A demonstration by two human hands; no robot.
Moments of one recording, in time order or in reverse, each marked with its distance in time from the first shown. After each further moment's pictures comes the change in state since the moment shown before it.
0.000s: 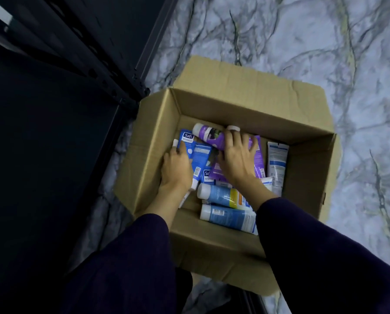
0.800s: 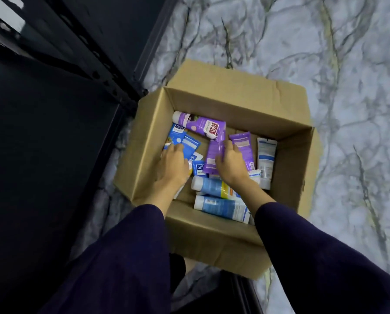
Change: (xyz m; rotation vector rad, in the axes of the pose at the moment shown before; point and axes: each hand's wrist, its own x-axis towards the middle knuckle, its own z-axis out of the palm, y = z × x) left_hand -0.018 0.006 -0.014 -0.011 -0.053 0.021; right_hand -0.028 0.004 -0.017 0.558 -0.250 0.263
